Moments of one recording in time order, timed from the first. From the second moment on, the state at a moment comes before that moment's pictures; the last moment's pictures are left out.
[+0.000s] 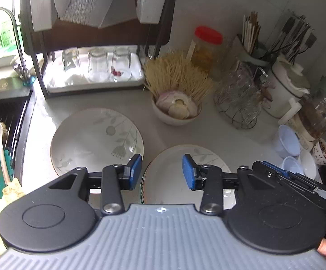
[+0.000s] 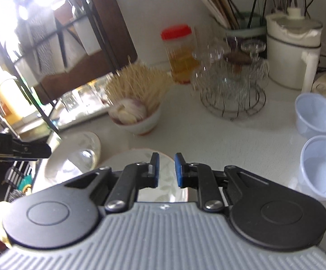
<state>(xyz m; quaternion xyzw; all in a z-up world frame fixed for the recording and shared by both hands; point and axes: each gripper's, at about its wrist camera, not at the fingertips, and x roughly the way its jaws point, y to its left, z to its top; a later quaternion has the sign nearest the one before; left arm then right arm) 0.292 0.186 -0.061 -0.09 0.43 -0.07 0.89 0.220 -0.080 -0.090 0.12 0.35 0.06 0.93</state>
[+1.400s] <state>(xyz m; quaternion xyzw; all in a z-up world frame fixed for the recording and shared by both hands) 0.151 0.176 -0.036 -0.13 0.38 -0.02 0.91 0.121 -0.083 -0.018 0.09 0.31 0.15 0.93</state>
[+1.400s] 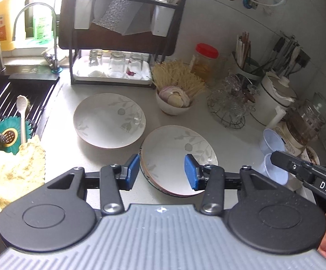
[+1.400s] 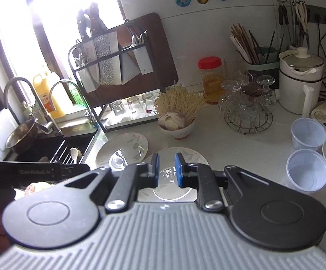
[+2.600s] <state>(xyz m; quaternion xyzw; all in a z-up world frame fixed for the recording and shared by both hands) 0.261 0.296 -0.098 -0.16 0.43 0.02 0.89 0.248 0.017 -0.079 0.07 0.39 0.18 0.90</state>
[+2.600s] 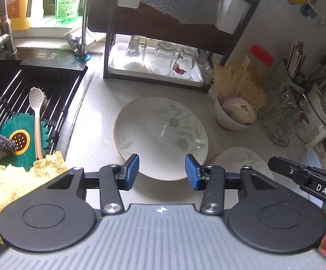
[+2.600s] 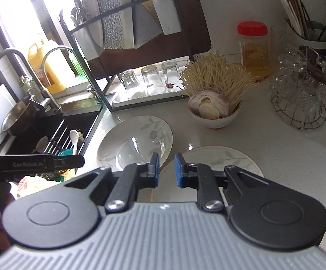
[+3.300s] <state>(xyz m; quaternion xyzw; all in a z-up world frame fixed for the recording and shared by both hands) 0.351 0.366 -0.168 -0.17 0.48 0.03 0.86 0.341 0.065 -0.136 0.05 0.46 0.17 0.87</state>
